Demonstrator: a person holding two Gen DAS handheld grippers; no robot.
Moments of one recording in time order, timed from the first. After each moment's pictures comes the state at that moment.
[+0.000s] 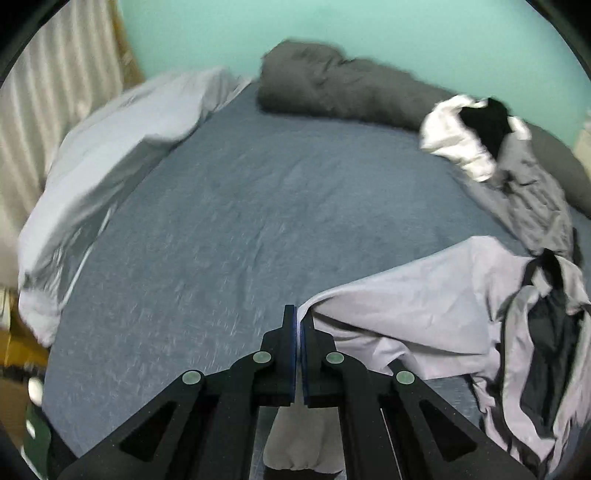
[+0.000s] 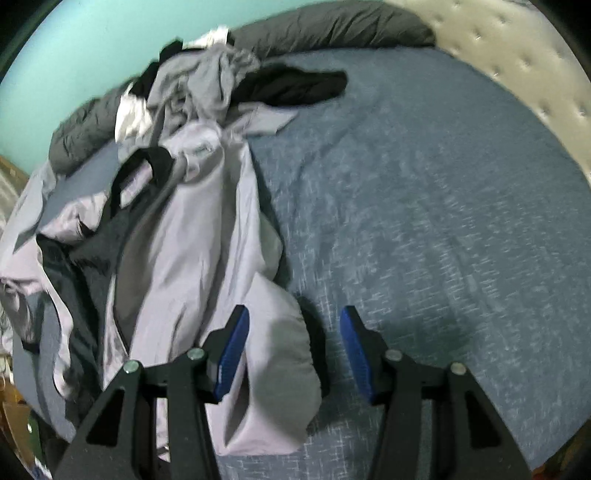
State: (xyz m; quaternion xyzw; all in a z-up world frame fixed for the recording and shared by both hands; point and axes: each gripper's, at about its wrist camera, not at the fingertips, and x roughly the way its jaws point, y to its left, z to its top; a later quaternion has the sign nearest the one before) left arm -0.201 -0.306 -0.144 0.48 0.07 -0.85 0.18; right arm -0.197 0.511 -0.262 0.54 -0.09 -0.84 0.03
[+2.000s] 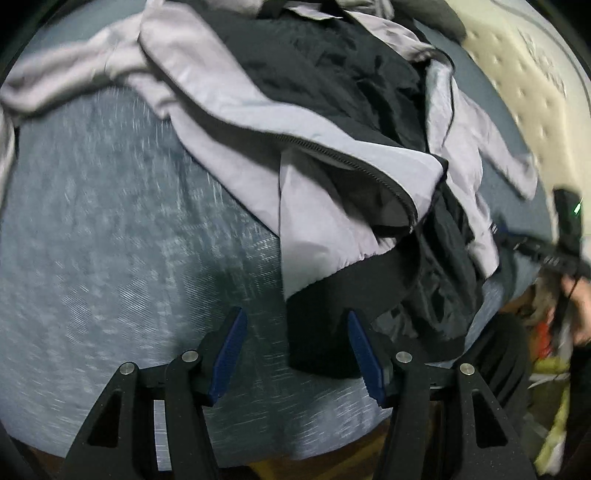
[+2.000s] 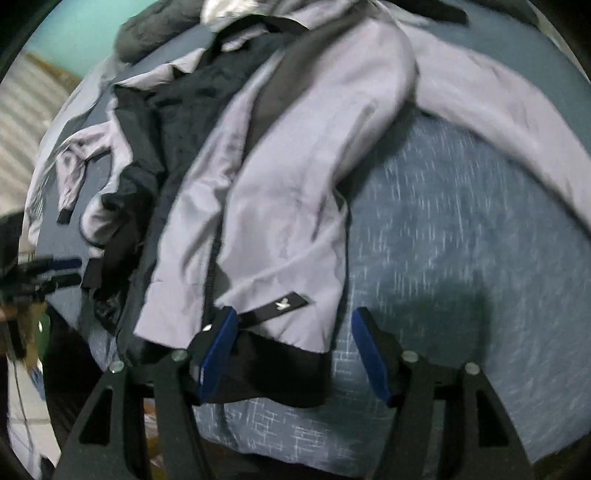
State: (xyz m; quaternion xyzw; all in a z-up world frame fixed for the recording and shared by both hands) left arm -0.068 0.025 -0.296 0.65 0.11 -0.74 -0.14; right arm -0.097 0.398 -0.327 0.63 -0.06 -0.76 0.16
